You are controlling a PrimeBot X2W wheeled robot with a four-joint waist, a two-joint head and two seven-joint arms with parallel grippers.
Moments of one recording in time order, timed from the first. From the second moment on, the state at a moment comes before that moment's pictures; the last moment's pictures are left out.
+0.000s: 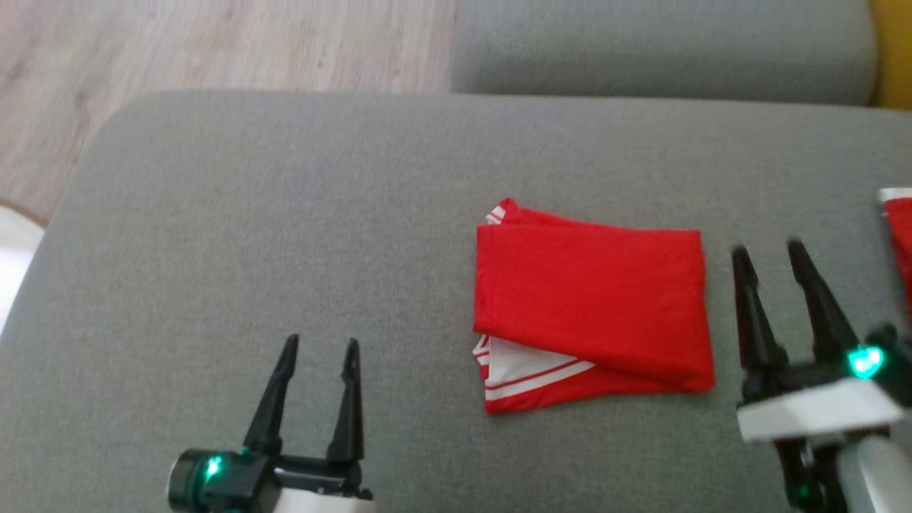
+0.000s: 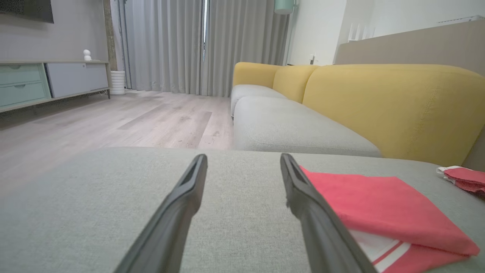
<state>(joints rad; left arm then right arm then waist) 0.09 0.06 -0.31 0.02 -0.17 0.06 -0.26 -0.02 -0.20 0.11 -0.02 0.41 0.12 -0.13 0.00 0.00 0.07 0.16</state>
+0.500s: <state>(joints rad) 0.19 0.06 -0.25 0.06 -0.17 0.07 -0.26 0.16 -0.16 0.04 0.13 0.27 0.12 -0.25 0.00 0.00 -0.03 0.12</state>
